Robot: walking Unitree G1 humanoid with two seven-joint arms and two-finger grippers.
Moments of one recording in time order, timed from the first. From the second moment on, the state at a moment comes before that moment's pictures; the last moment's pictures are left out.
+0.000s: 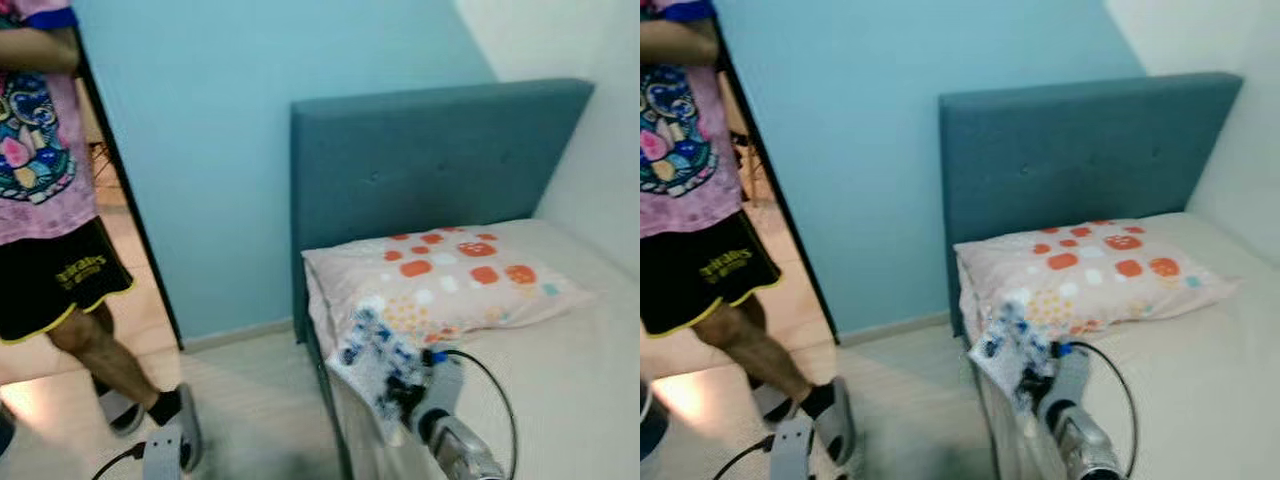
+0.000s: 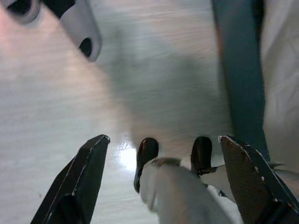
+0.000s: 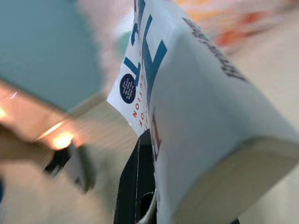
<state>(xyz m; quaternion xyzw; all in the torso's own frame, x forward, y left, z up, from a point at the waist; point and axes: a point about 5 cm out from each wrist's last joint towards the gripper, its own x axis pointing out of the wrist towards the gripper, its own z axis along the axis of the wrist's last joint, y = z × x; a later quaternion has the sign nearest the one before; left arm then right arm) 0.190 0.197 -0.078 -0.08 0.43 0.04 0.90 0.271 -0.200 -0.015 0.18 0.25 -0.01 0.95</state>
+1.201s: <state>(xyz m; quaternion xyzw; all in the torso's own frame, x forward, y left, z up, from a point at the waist) 0.280 0.196 -0.007 -0.07 0.21 -0.02 0.97 0.248 -0.226 -0.027 0.45 0.24 -0.06 0.86</state>
